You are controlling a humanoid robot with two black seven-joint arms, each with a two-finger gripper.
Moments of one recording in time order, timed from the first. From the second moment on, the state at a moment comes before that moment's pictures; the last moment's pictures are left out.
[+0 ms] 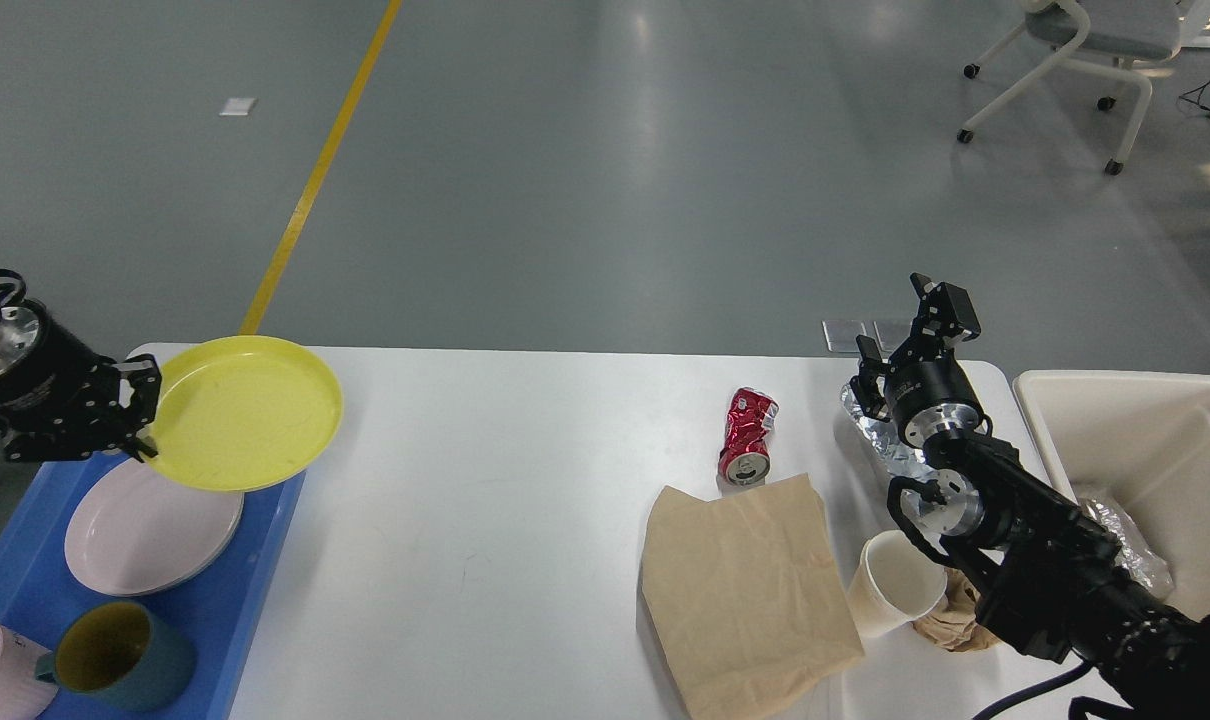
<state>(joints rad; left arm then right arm) -1.54 0.56 1.43 -0.63 -0.36 -0.96 0.08 0.64 -0.15 0.77 0.53 -0.25 0.03 0.46</state>
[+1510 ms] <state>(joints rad) -1.06 0.60 1.20 -0.25 -0.36 -0.77 0.13 0.64 -0.15 0.77 0.53 -0.25 0.03 0.46</state>
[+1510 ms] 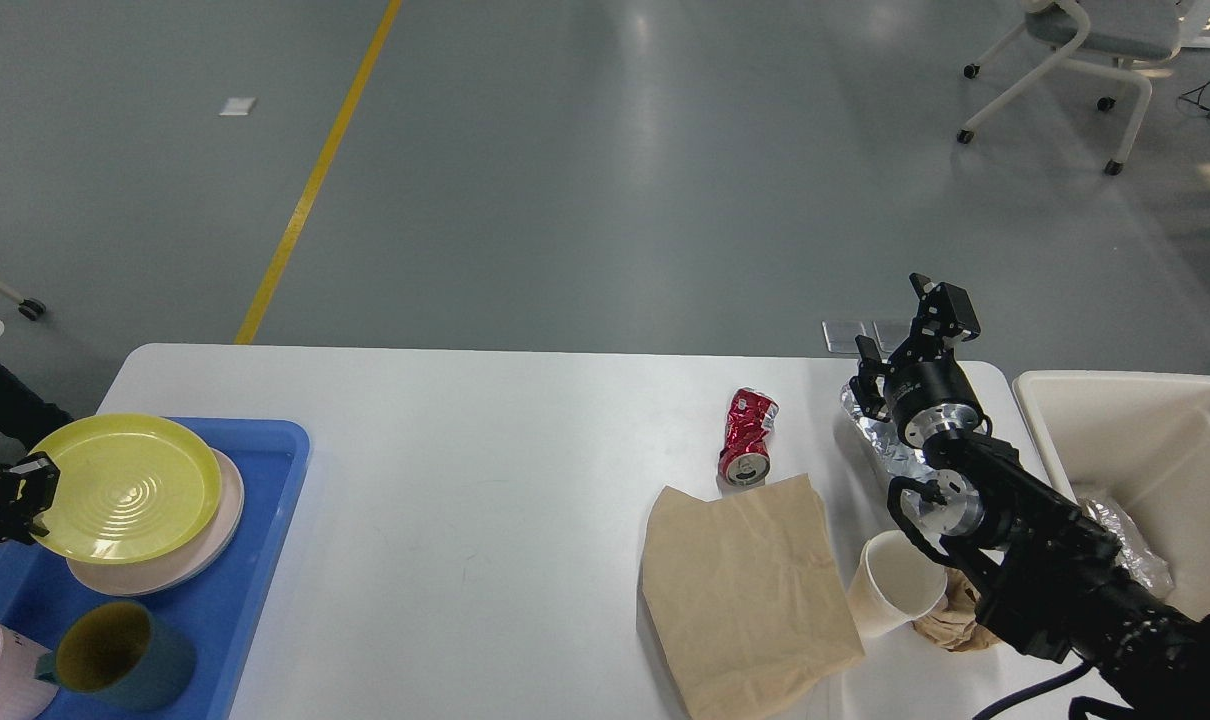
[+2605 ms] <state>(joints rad) -0.96 0.51 0.34 -0.25 -0.35 -0.54 0.09 0.64 -0.15 0.77 0.53 -0.25 0.03 0.46</state>
